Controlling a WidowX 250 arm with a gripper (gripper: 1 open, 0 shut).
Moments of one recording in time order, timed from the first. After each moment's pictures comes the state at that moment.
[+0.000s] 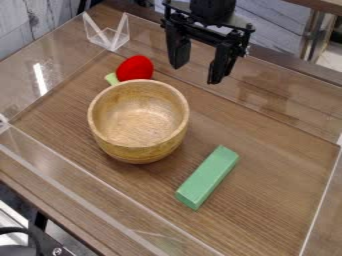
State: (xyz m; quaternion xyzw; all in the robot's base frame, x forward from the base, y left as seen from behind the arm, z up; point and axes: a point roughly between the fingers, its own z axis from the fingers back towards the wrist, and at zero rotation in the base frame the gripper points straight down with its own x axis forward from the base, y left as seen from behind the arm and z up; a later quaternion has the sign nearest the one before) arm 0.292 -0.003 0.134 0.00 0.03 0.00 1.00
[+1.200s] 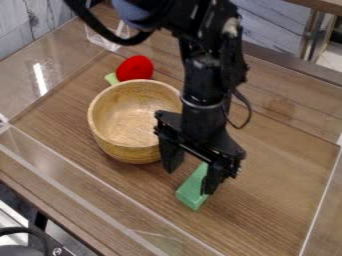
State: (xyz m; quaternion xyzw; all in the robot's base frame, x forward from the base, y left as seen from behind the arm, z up) arm 0.218 -0.052 0.053 -0.01 0.02 -0.03 1.00
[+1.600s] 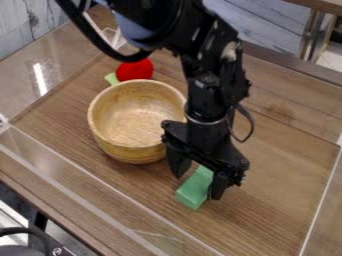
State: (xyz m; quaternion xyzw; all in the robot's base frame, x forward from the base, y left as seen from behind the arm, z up) arm 0.228 -0.056 0.038 -0.01 -0.03 -0.04 1.00
